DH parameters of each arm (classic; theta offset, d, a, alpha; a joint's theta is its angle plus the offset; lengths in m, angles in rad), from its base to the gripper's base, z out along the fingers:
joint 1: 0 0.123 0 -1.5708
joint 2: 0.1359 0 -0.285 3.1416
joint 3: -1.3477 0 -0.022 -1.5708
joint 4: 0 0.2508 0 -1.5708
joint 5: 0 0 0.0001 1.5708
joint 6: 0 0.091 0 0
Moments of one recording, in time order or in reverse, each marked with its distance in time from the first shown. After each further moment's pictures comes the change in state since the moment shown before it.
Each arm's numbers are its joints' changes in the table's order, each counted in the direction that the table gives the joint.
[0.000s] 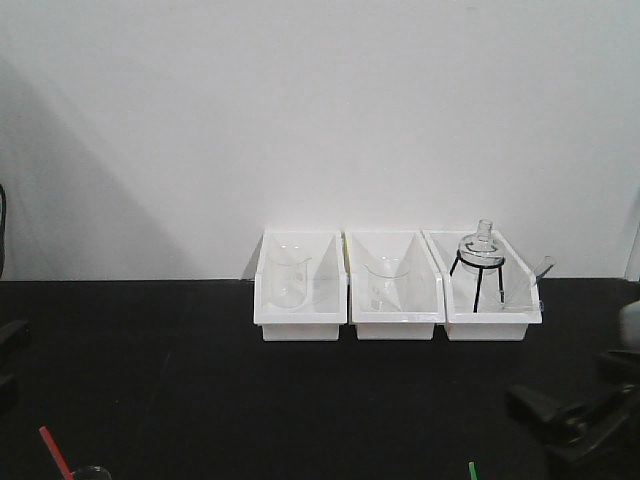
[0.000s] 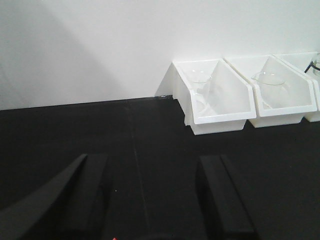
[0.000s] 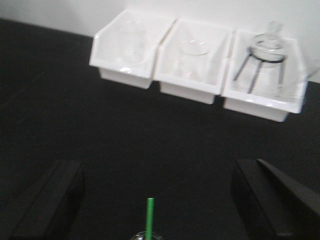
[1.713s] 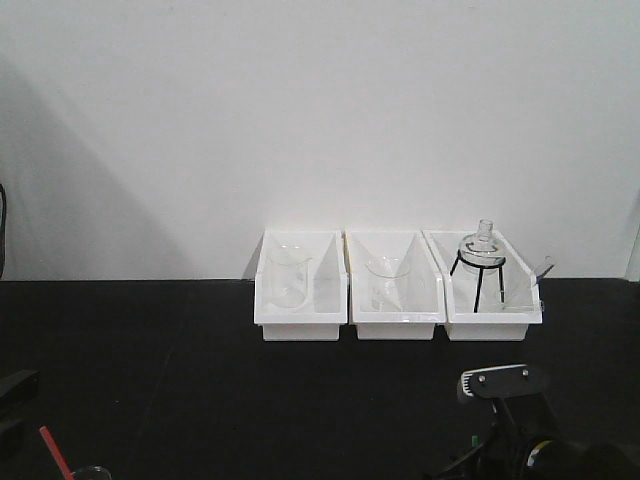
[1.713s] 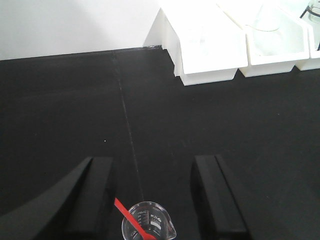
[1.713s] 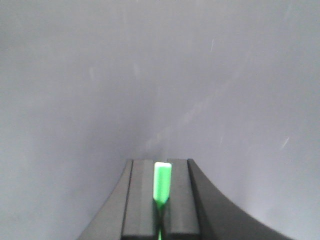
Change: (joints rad) left arm 0.000 0.000 0.001 0.000 0.174 0.000; right arm 0.047 0.622 0.006 0.051 -0.317 0.120
